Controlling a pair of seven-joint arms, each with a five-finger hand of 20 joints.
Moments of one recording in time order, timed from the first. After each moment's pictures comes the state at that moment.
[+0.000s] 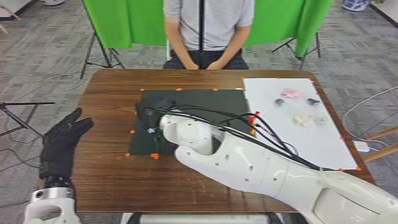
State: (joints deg) left arm 125.8 -64.4 -97.8 -115.8 54.3 15.7 20.3; right arm -45.9 -79.3 18.9 -81.8 -127.7 -9.8 22.5
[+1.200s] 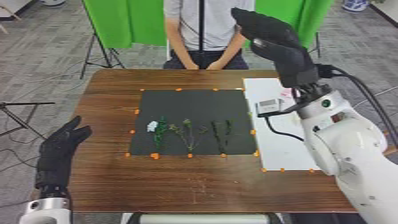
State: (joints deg) left arm 130.2 -66.7 -100.1 -117.8 56.3 13.8 19.4; right arm -87.8 -50.7 77.4 -121.6 -76.9 1.3 -9.6
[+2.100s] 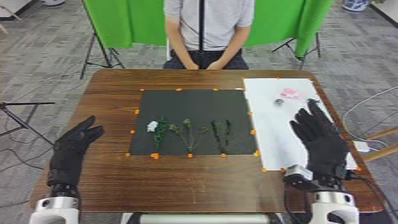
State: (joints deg) left arm 129.3 -67.9 -98.4 -118.1 60.3 10.7 18.3; right arm -125.7 -70.0 90.2 -120.0 -58.2 13.6 -22.2
